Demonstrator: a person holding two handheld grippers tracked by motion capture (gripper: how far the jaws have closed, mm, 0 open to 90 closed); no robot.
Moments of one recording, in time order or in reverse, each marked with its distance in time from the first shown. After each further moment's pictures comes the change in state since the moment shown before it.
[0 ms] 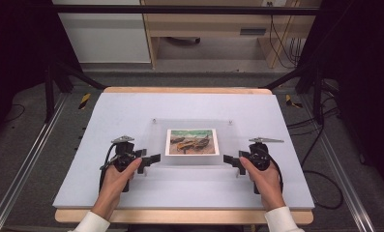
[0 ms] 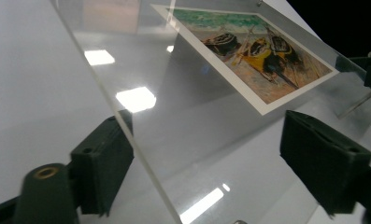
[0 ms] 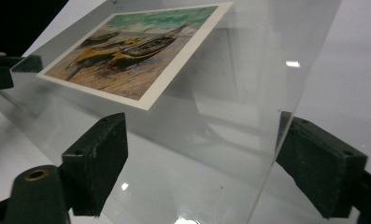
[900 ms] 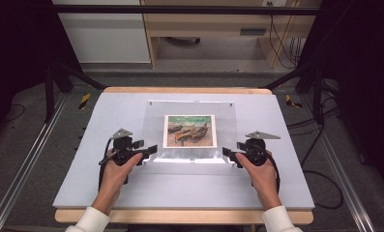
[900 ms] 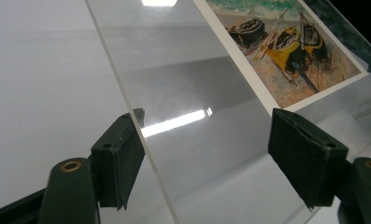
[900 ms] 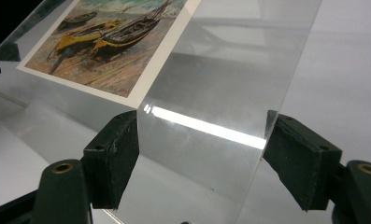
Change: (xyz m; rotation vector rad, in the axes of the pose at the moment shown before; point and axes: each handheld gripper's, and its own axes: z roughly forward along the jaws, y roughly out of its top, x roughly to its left) left arm 0.003 0.015 -0.001 -0.074 0.100 0.091; right arm 0.009 0.014 0.006 -0.084 -0.082 -0.125
